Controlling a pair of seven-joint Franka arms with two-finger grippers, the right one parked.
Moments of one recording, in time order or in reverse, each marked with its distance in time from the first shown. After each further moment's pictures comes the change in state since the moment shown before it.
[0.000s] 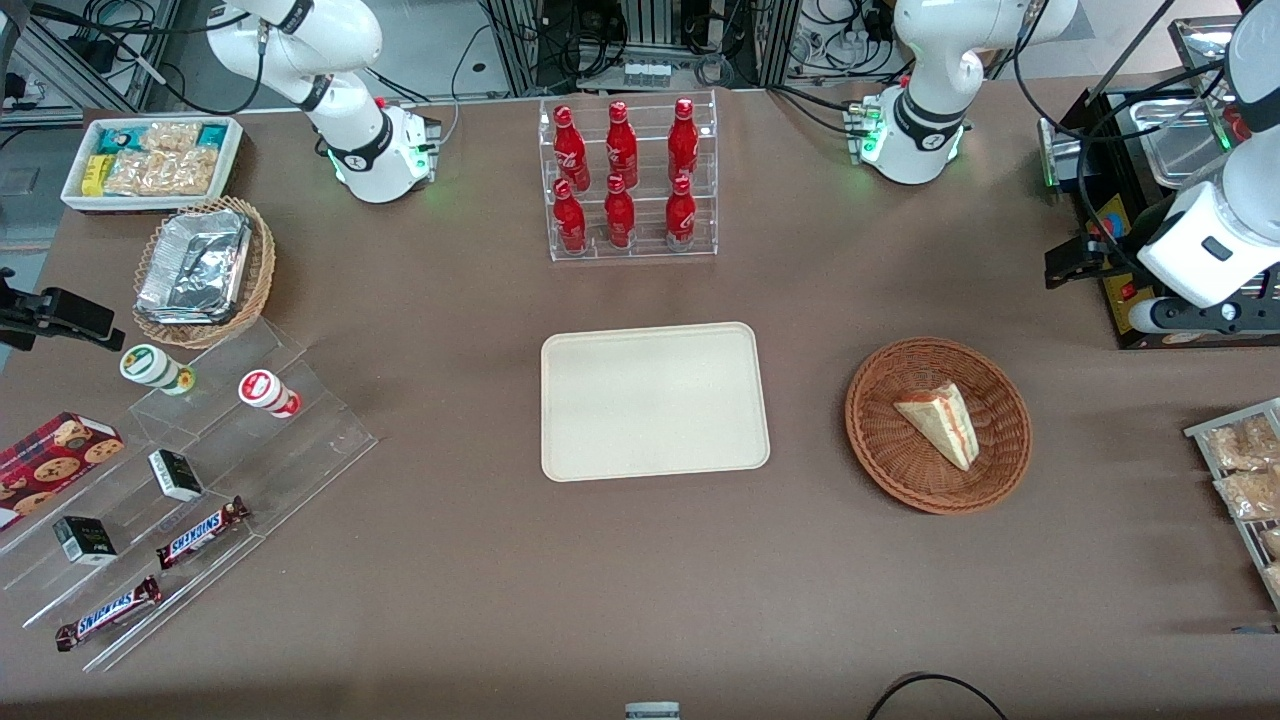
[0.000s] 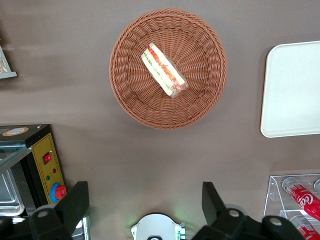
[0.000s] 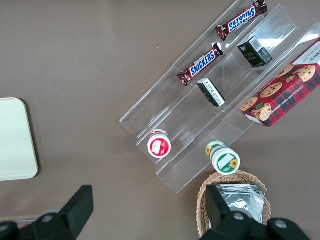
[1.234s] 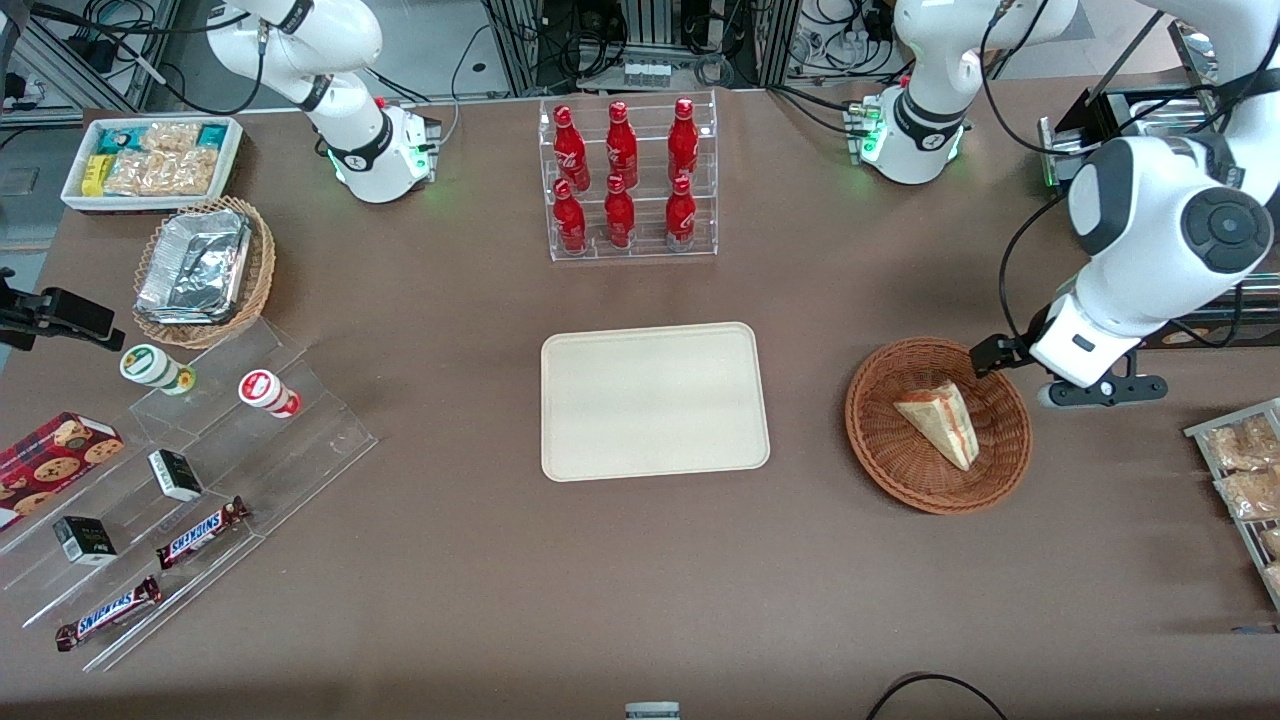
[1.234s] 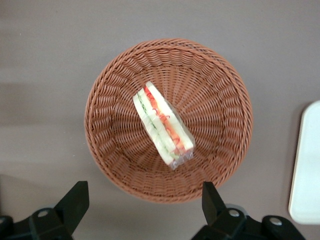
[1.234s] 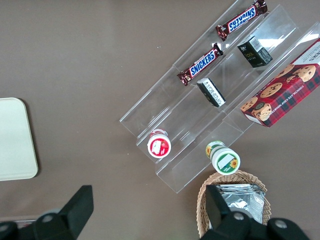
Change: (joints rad) arm -0.003 0.016 -0.005 -0.495 0.000 0.687 -0.153
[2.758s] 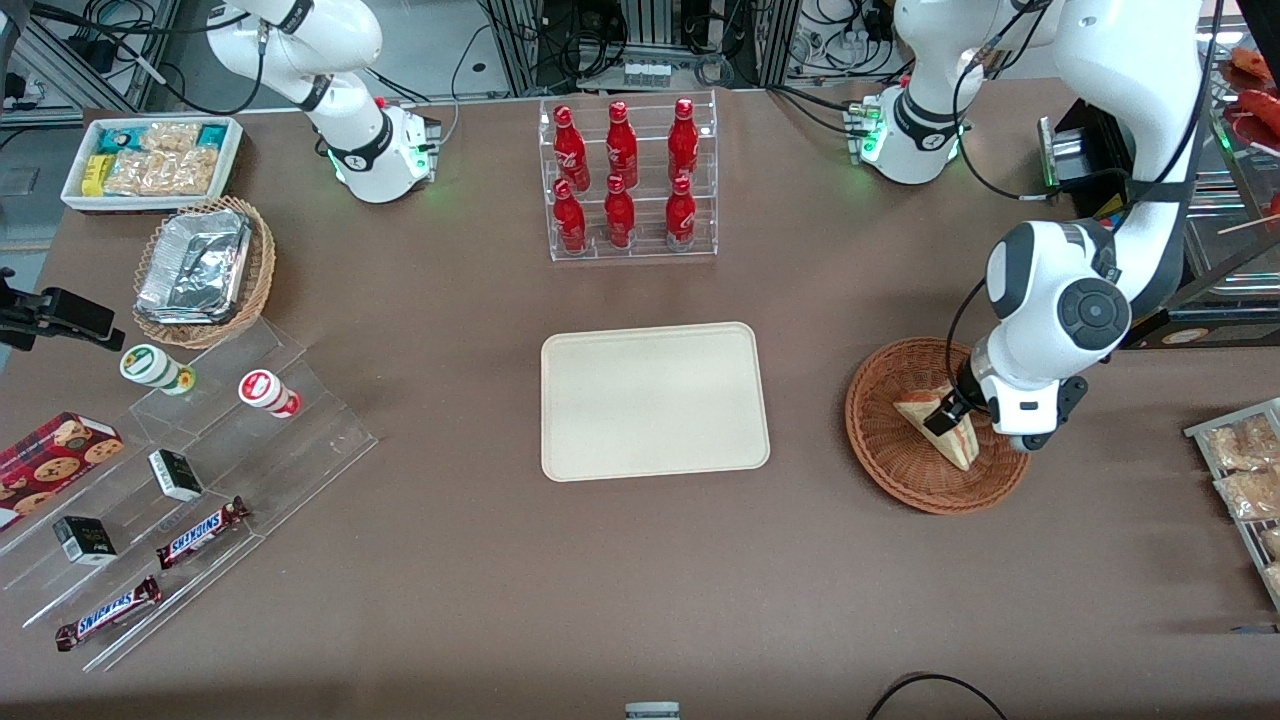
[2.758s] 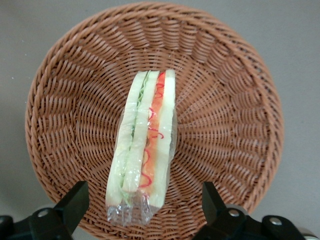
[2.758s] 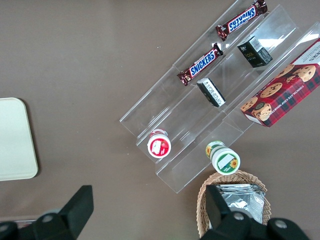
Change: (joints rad) arm -0.060 0.212 0.000 -0.033 -0.001 0.188 -0.739
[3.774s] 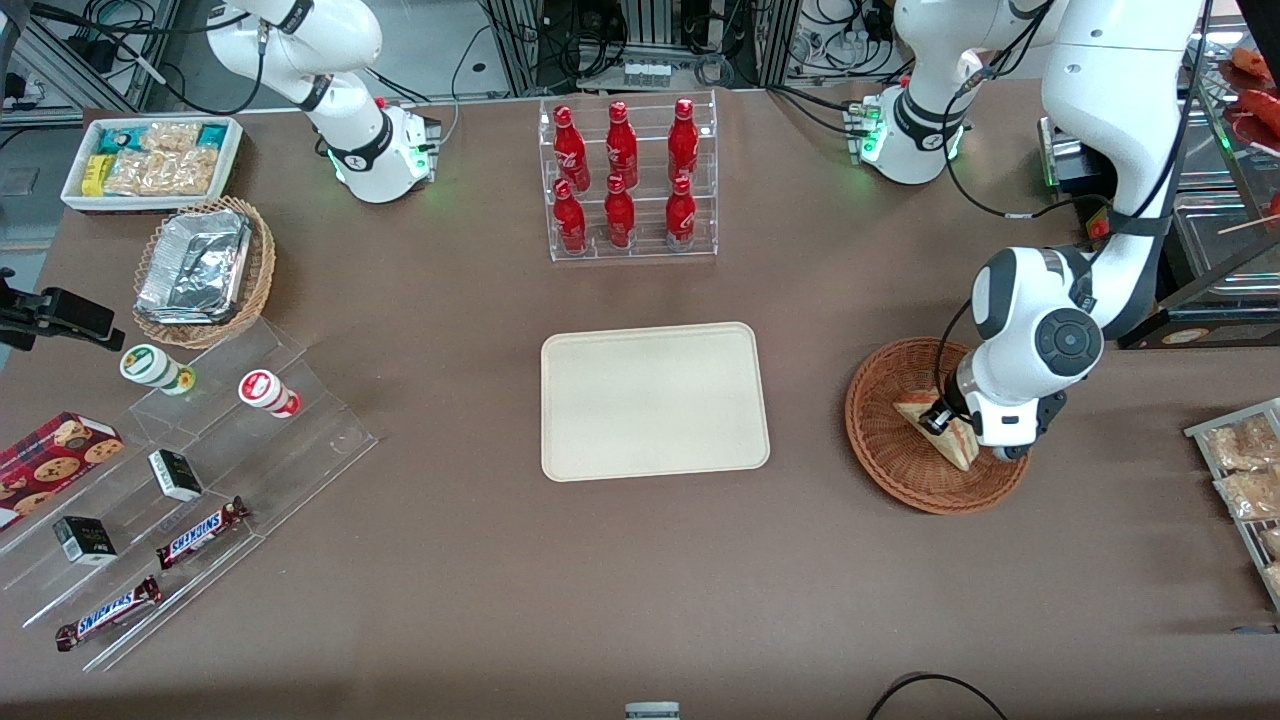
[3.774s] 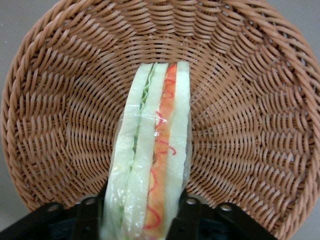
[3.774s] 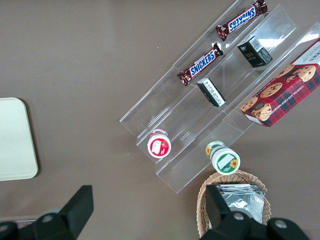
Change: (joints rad) arm 0.001 0.077 0.005 0.004 0.000 0.042 -0.007
